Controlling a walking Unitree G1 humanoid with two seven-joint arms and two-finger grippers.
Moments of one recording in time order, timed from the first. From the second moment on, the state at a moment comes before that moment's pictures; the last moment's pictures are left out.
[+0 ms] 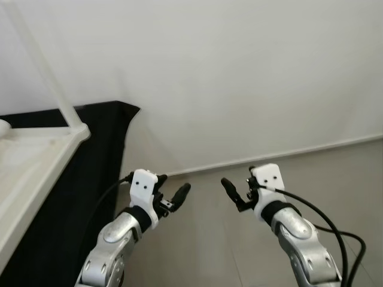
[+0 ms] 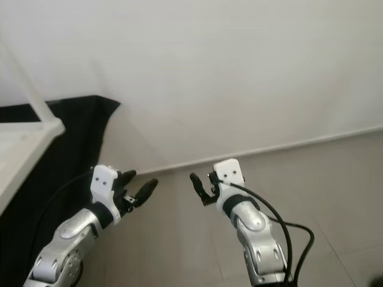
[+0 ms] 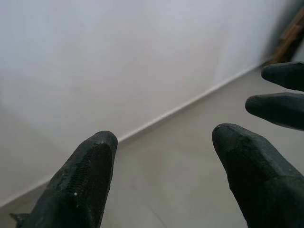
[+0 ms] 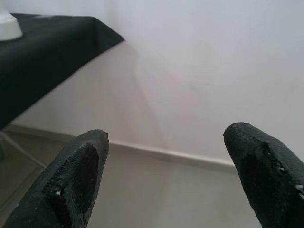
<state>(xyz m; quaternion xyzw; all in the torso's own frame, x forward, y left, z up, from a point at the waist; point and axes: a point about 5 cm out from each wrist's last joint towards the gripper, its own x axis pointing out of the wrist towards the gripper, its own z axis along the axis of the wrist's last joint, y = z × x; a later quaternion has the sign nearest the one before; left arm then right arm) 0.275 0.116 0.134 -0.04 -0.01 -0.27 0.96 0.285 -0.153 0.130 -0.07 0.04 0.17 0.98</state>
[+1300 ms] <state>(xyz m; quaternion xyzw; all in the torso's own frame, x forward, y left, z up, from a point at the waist) 0.275 0.122 0.137 0.00 -0.02 -0.26 0.96 0.282 -0.133 0.136 -0.08 0.00 0.31 0.95</state>
